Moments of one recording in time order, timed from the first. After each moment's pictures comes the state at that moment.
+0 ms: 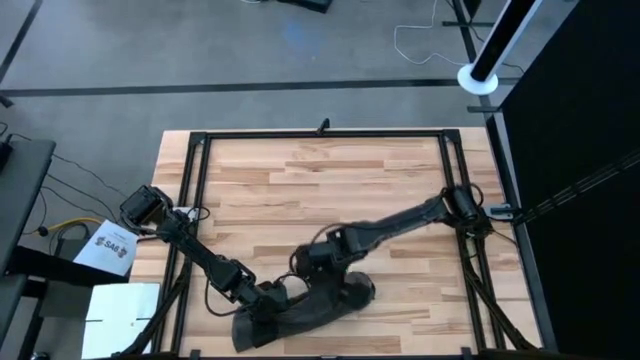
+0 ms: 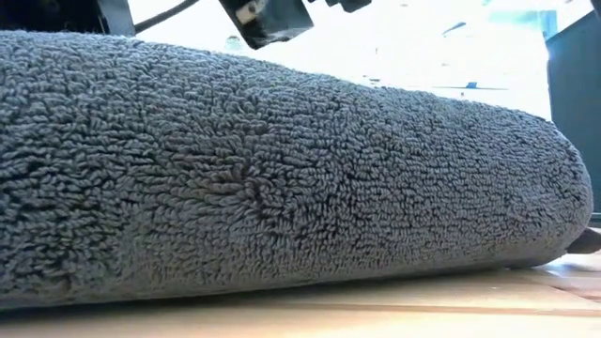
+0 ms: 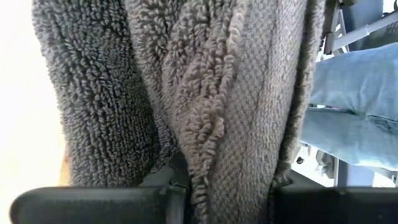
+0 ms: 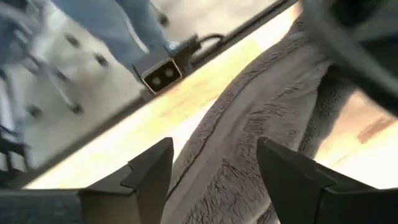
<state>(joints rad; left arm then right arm) -0.67 1.76 0.89 -0.01 0.13 -1.01 0.28 2.12 1.83 -0.79 -0.55 -0.55</state>
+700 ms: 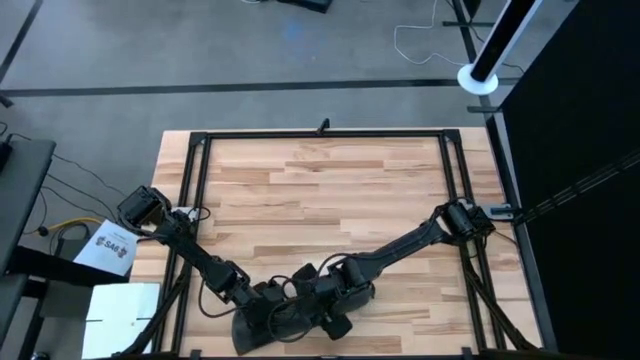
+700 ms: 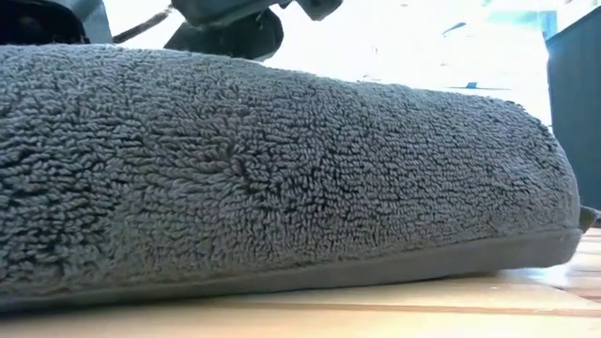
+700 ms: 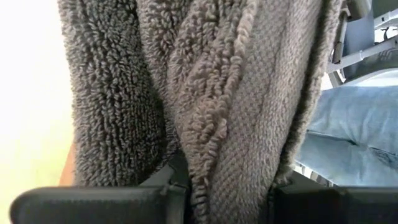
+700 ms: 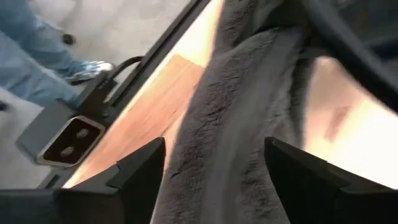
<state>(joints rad) -0.72 1.76 0.80 0.09 0.05 -1.11 0.42 2.22 1.82 -0.52 -0.15 -0.13</state>
